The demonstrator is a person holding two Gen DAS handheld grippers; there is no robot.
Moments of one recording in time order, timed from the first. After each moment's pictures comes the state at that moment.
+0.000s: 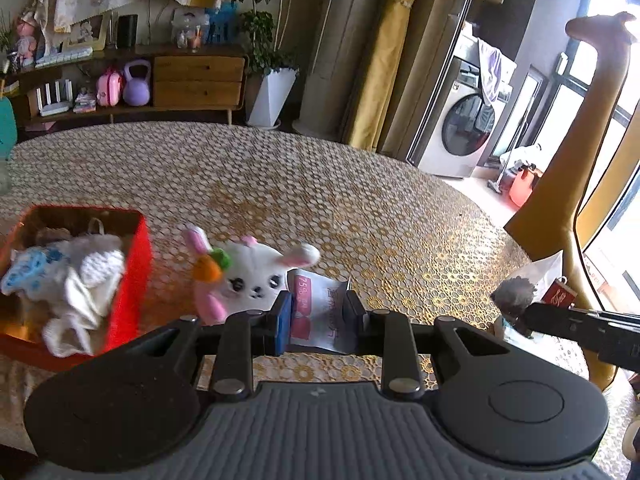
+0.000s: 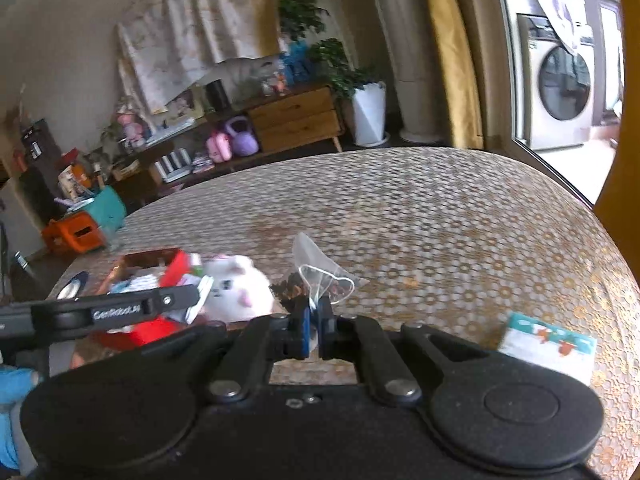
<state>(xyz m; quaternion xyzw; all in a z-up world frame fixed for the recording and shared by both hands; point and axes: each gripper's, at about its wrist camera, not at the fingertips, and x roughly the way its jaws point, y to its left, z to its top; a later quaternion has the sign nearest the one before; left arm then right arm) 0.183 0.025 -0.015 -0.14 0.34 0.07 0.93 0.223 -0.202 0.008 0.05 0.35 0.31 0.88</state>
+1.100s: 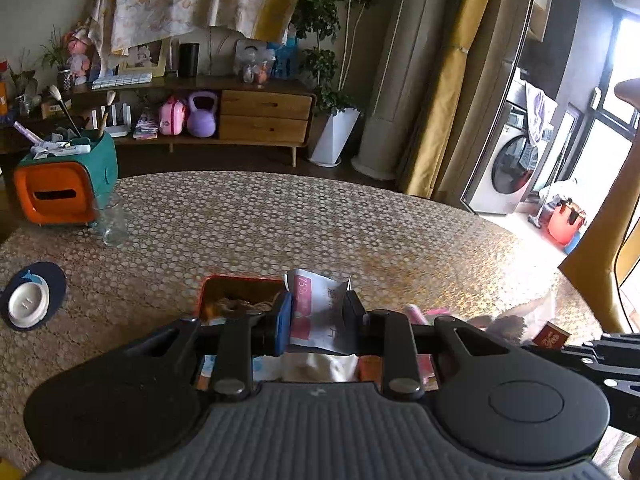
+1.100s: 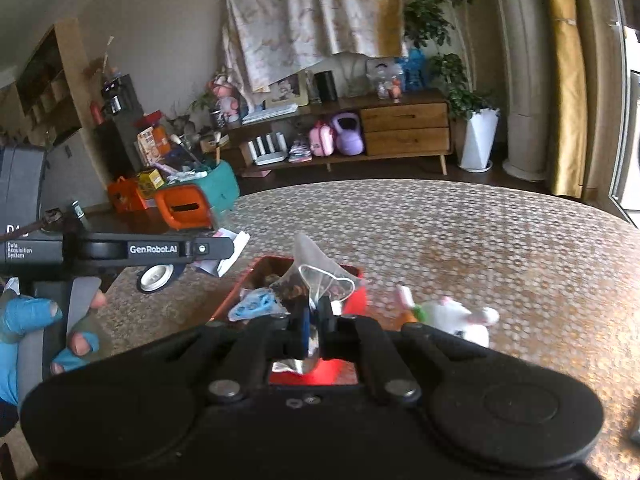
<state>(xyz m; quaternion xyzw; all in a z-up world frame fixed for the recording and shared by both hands) 0.116 0.221 0.039 -0.13 0.31 0.12 0.94 0.155 0.002 0.054 -0.01 0.32 0.42 0.85</state>
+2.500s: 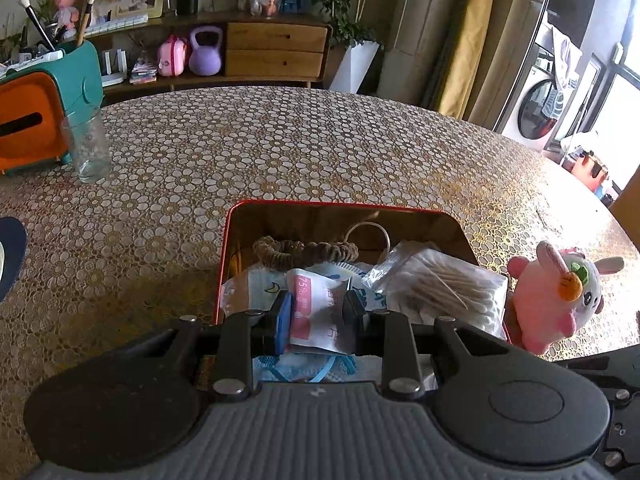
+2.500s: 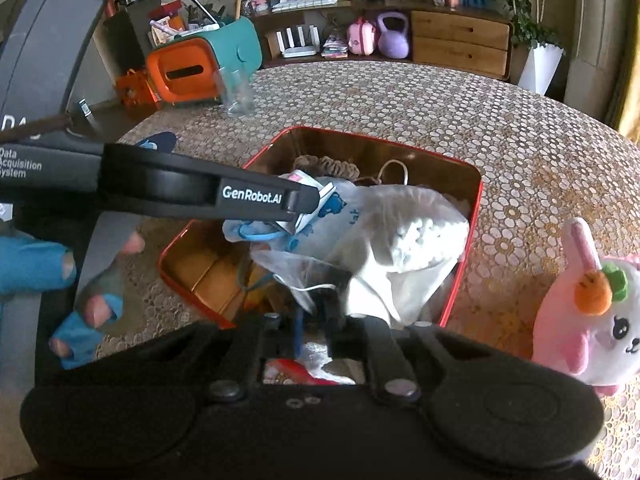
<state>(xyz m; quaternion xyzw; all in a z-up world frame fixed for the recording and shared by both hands) 0.182 0.290 -0.088 -0.13 0.39 0.12 0.91 0.179 0.145 -0.075 -0.12 0.41 0.44 0.79</state>
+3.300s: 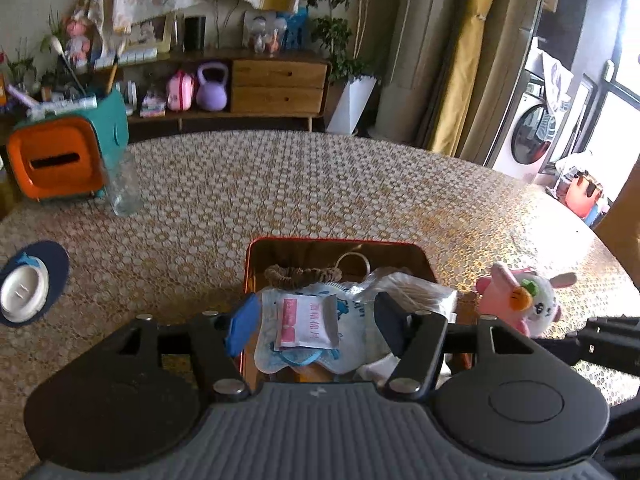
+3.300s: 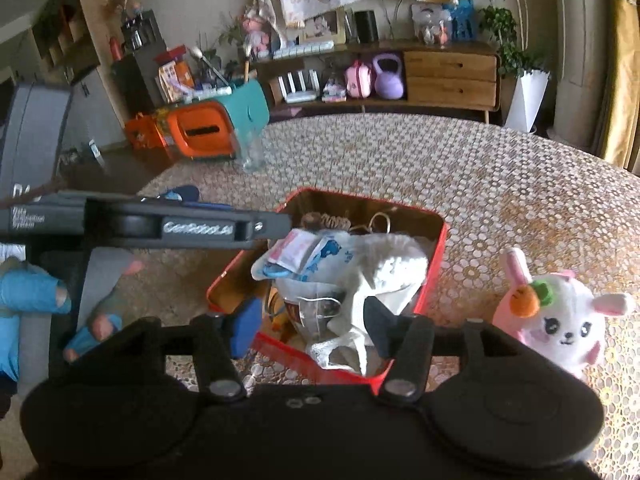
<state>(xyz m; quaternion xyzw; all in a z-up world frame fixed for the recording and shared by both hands) 0.128 0.273 -0.031 -0.11 0.34 0.13 0.93 0.161 0.095 -0.017 -0.07 0.37 0.45 0.81</state>
